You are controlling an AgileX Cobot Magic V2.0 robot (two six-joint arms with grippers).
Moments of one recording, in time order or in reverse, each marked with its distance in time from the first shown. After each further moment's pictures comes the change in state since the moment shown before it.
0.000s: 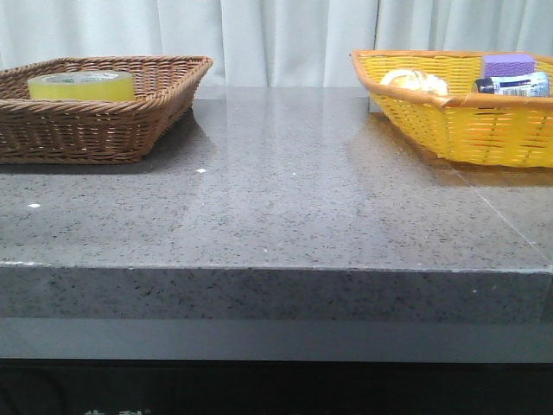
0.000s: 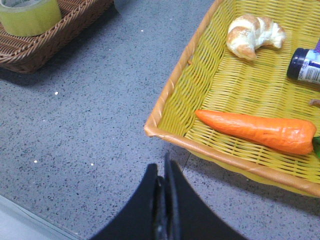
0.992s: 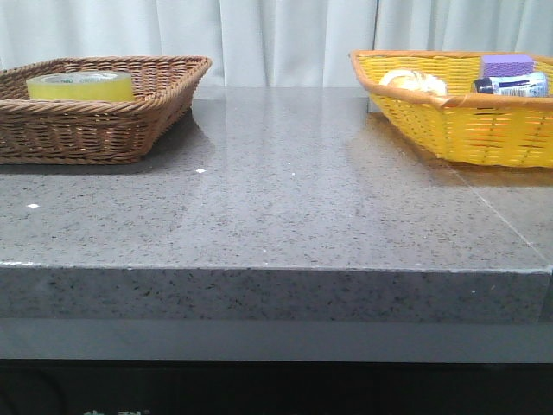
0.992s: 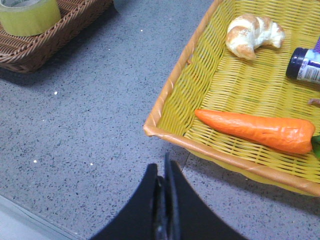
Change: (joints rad) left arm 0.321 -0.849 0.854 -0.093 -0.603 0.000; right arm 0.000 0.000 0.000 -0.002 0.000 0.000
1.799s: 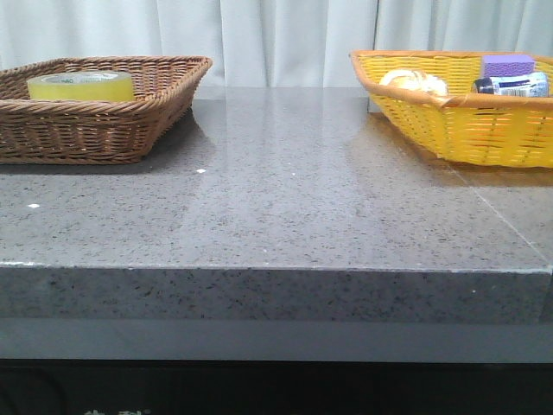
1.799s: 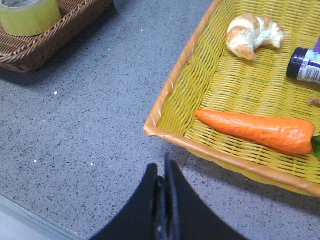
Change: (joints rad) left arm 0.000 0.000 0.000 0.096 -0.002 -0.091; right arm 0.000 0.000 0.000 0.000 0.000 0.000
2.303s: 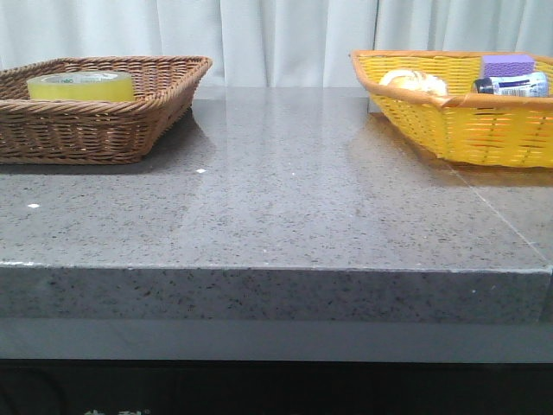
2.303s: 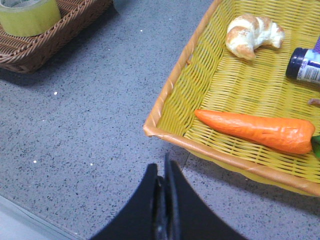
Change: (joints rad) left arm 0.000 0.000 0.000 0.000 0.000 -0.007; right arm 0.000 0.000 0.000 0.000 0.000 0.000
